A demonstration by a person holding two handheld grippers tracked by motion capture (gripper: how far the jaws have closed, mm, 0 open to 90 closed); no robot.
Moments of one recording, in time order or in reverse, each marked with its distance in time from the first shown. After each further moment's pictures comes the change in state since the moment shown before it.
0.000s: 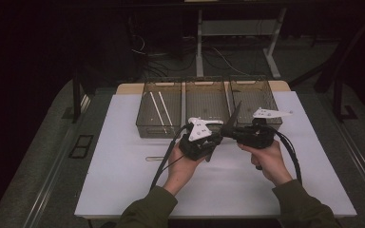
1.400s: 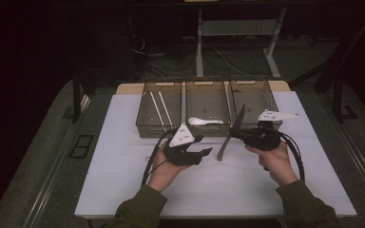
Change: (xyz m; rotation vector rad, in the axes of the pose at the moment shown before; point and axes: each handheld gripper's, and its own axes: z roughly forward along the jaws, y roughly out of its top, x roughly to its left) left arm 0.020 -0.029 -0.041 0.007 -0.071 0.022; right arm -0.007 -0.006 -0.015 0.035 -0.093 -0.061
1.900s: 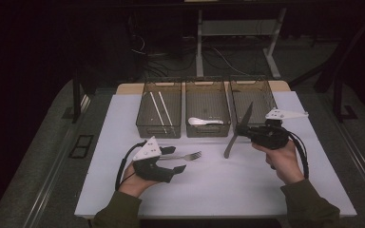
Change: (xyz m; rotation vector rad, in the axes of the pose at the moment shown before) left arm 0.009 -0.052 -0.068 0.007 -0.042 -0.051; right arm -0.009 0.003 -0.016 -0.003 -0.048 -0.014
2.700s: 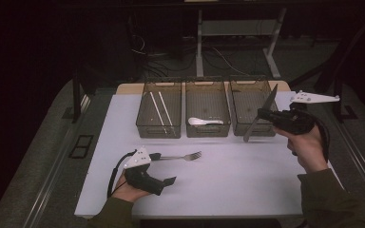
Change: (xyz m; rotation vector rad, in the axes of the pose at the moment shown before) left arm 0.001 -0.027 -0.008 0.016 0.038 -0.090; right arm -0.026 0.040 -0.049 -0.039 -0.122 -0.034
